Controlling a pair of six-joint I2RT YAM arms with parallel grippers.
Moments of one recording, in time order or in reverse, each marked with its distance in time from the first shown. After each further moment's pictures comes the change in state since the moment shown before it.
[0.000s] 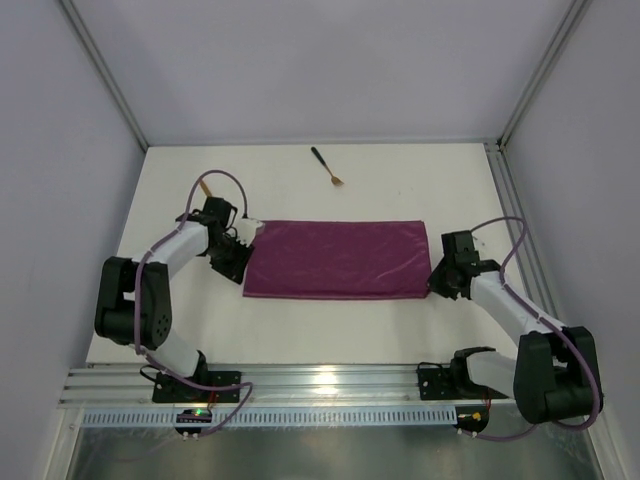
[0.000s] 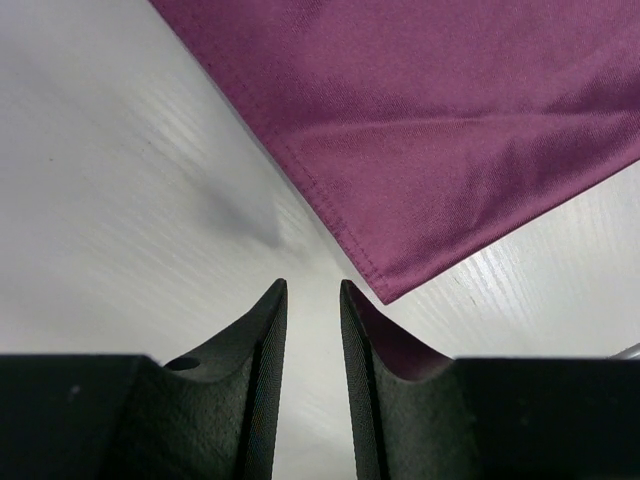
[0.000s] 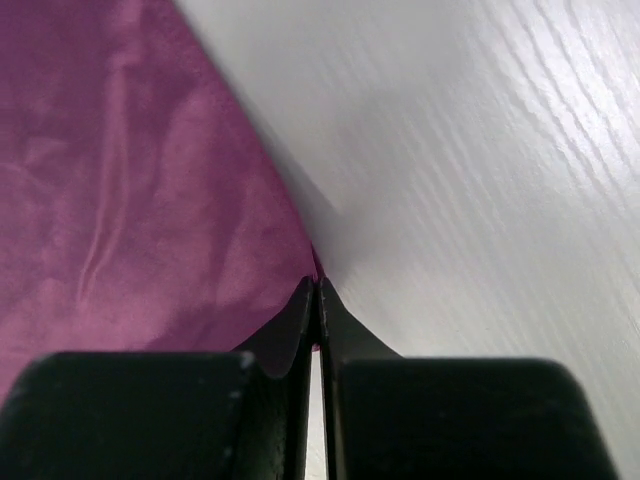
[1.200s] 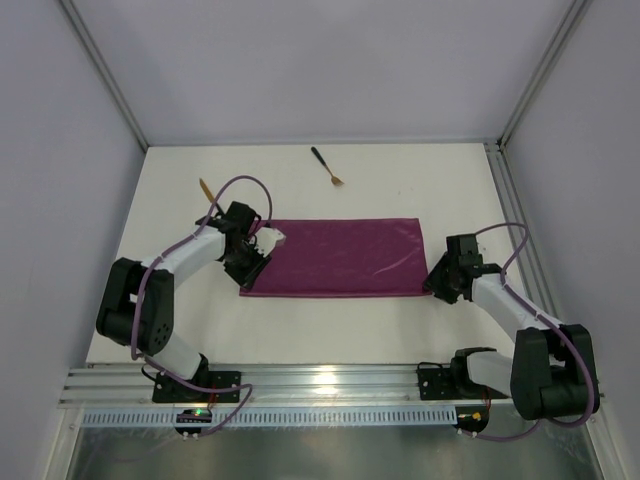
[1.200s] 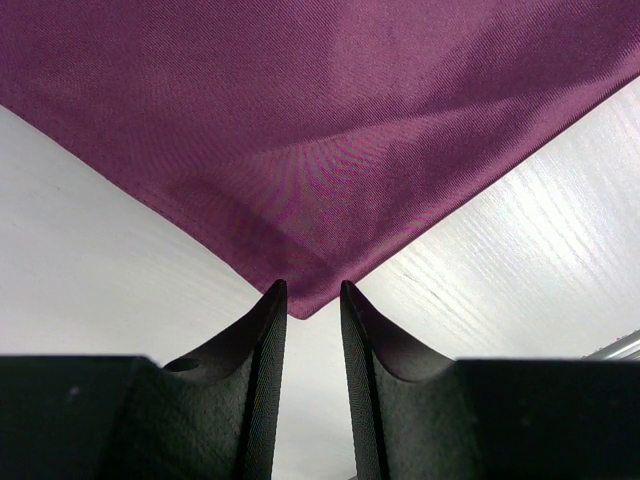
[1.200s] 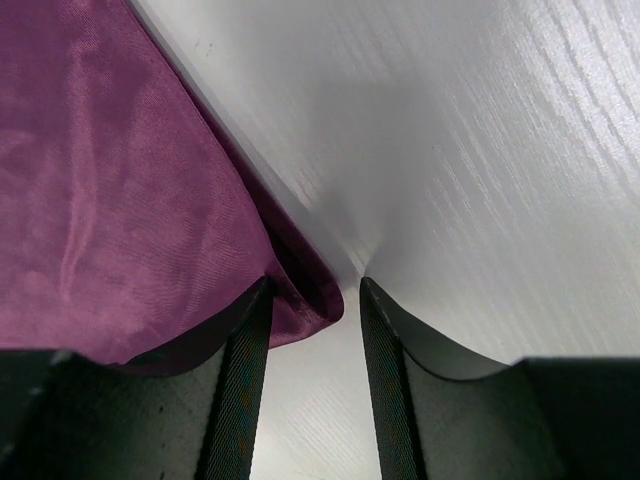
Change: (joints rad) left arm -0.159 -0.016 -0.001 -0.028 -0.074 0.020; right arm -0.024 0.037 0.000 0.029 -0.045 -0.015
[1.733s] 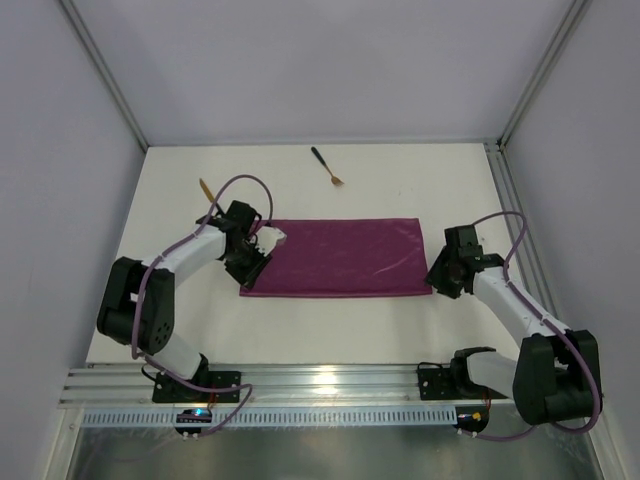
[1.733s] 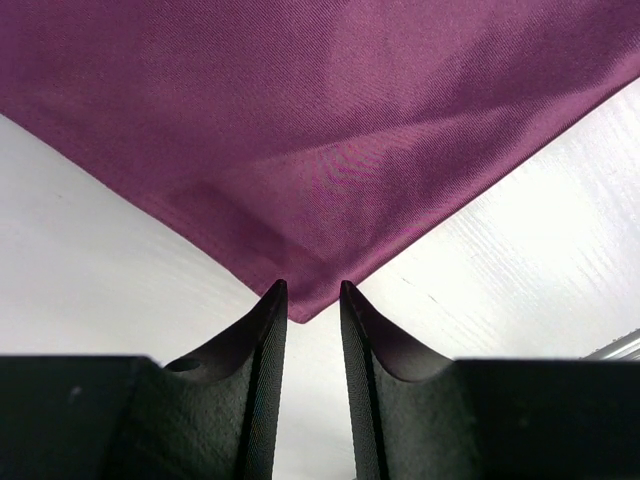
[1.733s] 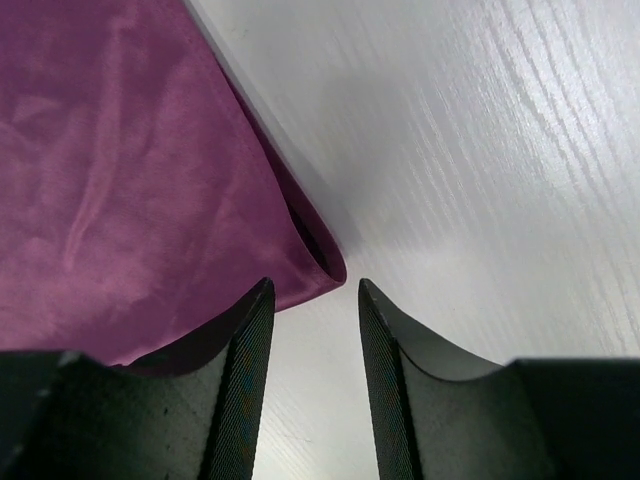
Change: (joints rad) left arm -0.002 0.015 0.010 0.000 0.008 0.000; right arm 0.034 -0.032 0.115 -0.155 0.036 -0.071
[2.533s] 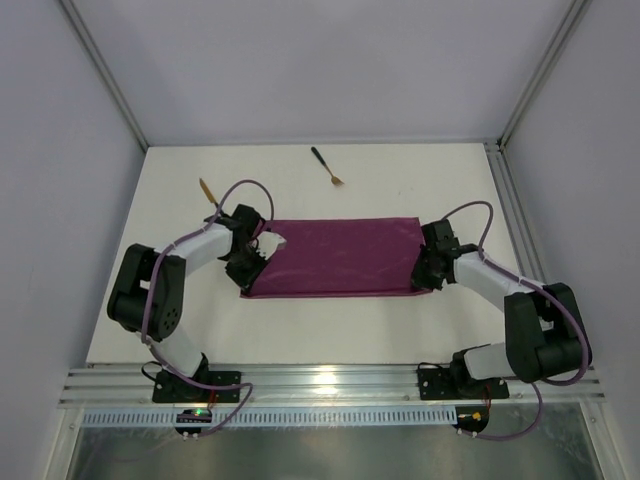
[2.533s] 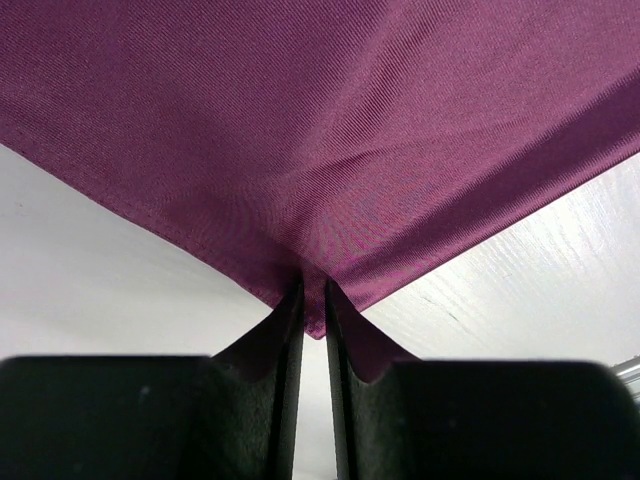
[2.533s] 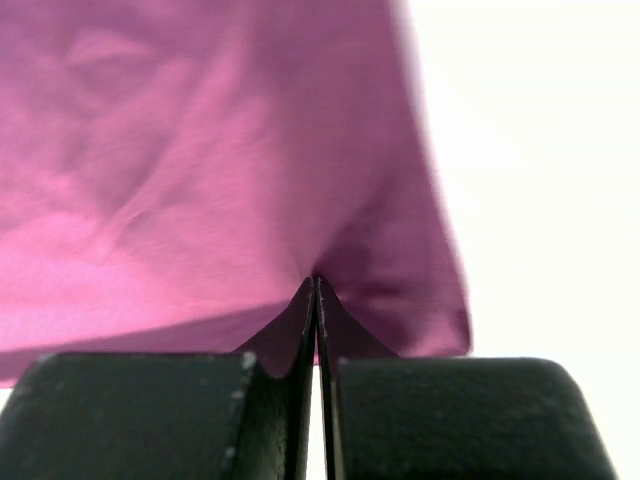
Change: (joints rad) left arm -0.001 0.093 0.002 0.011 -0.051 -0.031; right arm 0.145 0.253 0.043 0.166 -0.057 -0.055
